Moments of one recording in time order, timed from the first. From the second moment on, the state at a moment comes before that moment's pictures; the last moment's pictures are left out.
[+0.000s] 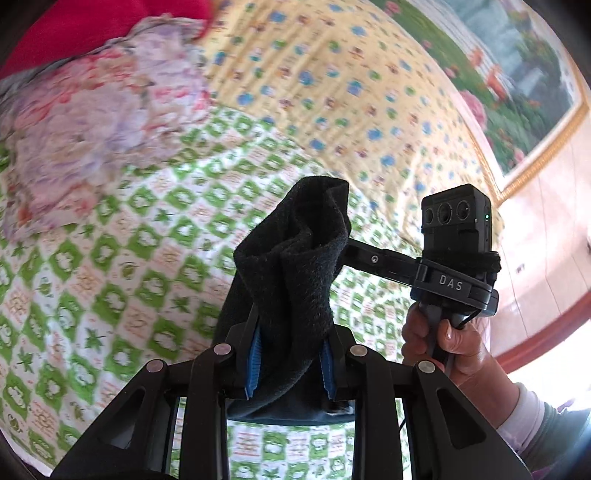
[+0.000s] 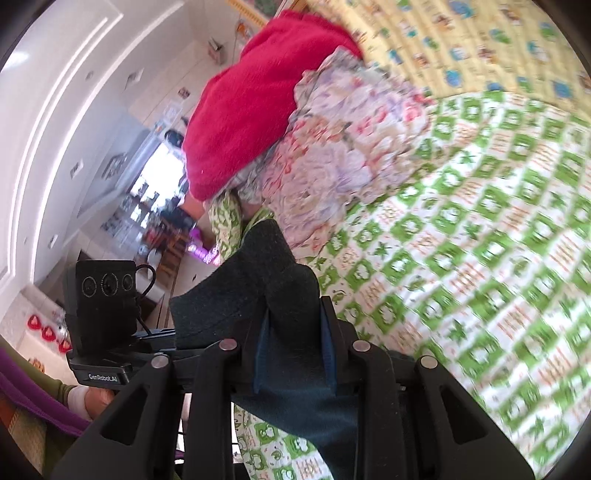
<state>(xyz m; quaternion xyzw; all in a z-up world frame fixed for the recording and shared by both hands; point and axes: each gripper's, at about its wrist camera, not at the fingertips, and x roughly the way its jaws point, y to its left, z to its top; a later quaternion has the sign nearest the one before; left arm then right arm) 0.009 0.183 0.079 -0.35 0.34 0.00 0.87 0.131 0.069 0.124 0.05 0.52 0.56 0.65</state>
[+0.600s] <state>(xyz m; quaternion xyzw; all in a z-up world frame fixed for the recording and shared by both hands) 0.063 0.059 0.100 -0.23 0.40 -0.13 0.88 0.110 -0.082 0.128 0.17 0.48 0.47 0.72</state>
